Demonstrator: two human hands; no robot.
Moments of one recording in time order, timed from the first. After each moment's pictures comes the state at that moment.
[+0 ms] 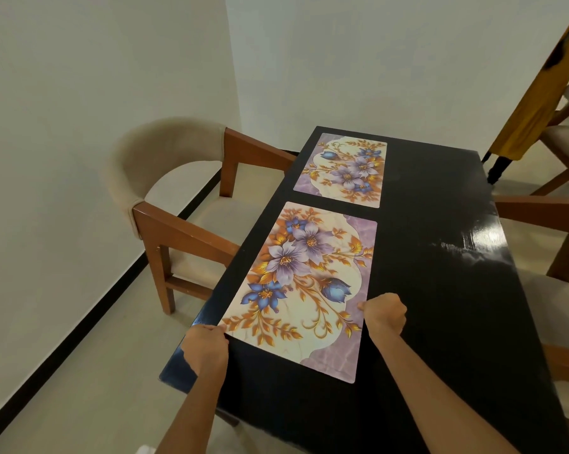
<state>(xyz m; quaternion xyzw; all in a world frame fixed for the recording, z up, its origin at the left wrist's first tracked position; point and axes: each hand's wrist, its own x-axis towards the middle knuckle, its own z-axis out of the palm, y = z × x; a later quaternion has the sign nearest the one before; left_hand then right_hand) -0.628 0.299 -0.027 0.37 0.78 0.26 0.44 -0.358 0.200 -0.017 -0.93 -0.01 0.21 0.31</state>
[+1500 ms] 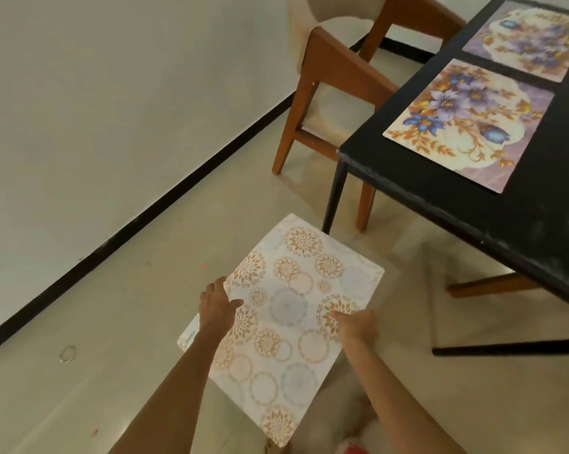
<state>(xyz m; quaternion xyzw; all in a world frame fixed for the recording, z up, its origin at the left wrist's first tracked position) -1.047 0.006 -0.134 0.58 0.75 0.05 0.32 -0.807 -0.059 -0.136 -0.89 -0.10 0.39 0.21</state>
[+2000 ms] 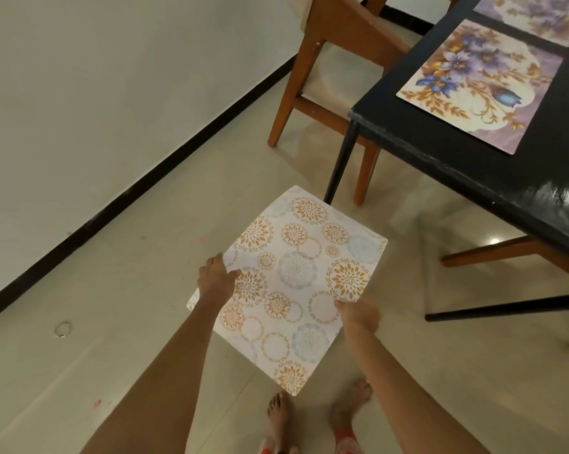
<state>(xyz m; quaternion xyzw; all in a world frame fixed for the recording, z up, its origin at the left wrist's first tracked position) -1.082 0.003 -0.153 0.58 0.74 0.03 0.33 -0.847 -0.100 -0.147 -0.89 -0.05 0.38 0.24</state>
